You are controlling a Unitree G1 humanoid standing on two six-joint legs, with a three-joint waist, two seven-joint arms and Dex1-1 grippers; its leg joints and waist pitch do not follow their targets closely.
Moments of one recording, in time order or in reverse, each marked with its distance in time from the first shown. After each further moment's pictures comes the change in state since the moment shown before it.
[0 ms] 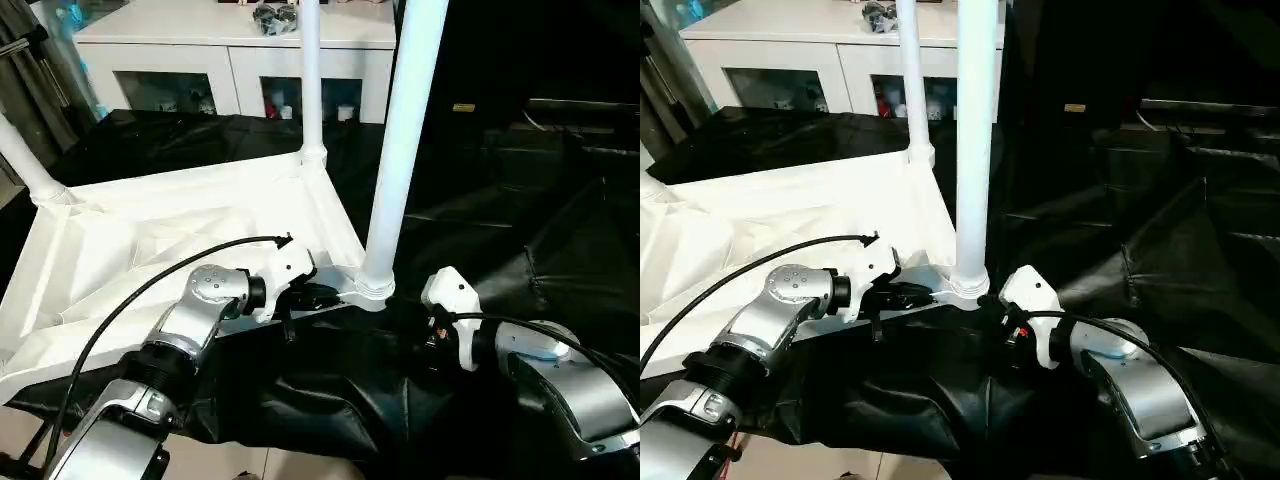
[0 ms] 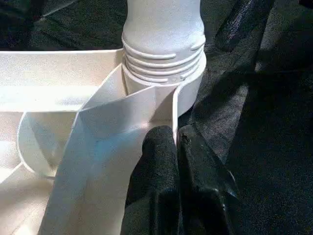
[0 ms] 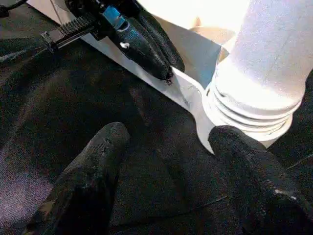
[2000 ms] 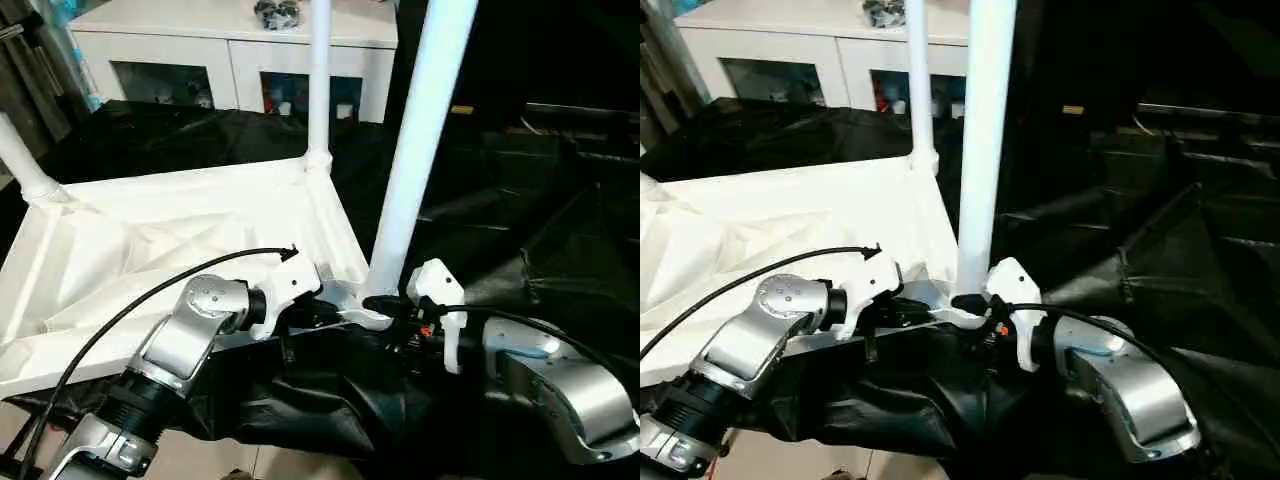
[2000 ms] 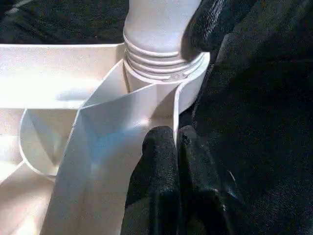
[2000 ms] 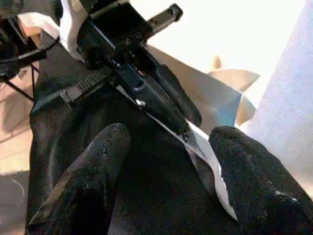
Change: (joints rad) left arm 0.146 0.067 -0.058 -0.440 0.027 0.298 0.041; right arm -0.006 0.020 0.005 -0.187 0.117 0.226 -0.027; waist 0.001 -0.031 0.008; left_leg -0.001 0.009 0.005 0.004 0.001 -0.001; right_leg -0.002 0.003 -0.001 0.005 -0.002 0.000
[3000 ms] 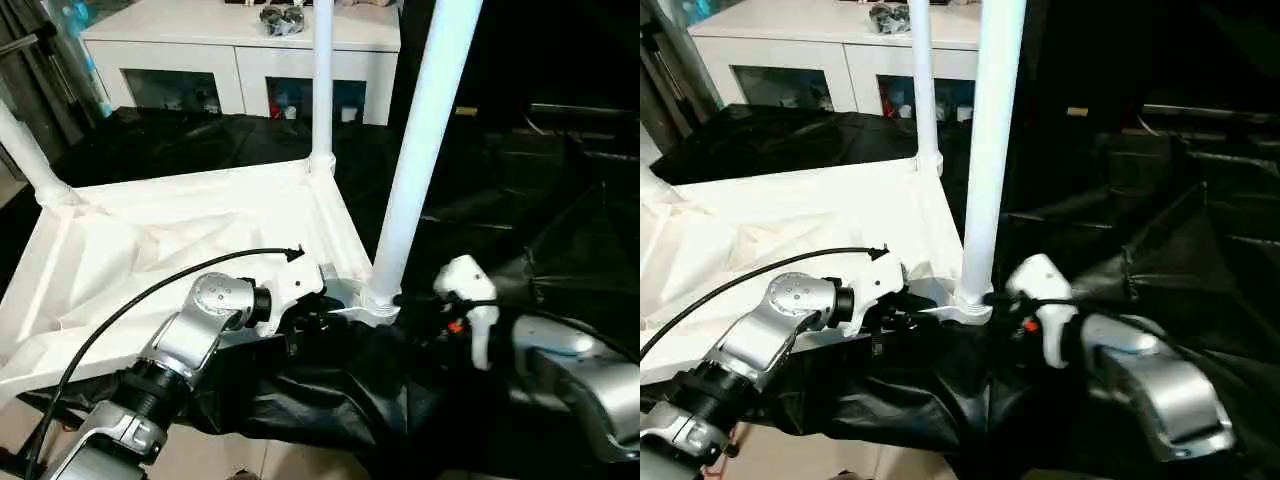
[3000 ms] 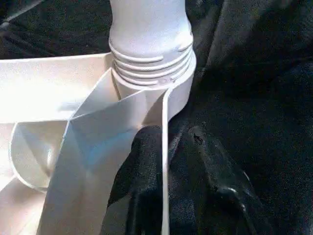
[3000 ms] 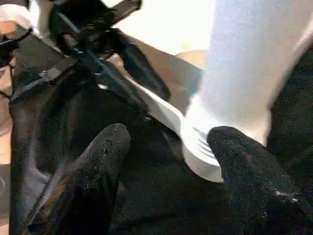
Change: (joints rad) left arm -0.057 -0.024 -0.013 0.193 -0.019 -0.182 -0.056; right arm 0.026 -0.070 -0.088 0.011 0.024 0.026 -0.010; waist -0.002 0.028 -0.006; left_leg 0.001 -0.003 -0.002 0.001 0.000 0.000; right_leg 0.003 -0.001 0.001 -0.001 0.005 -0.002
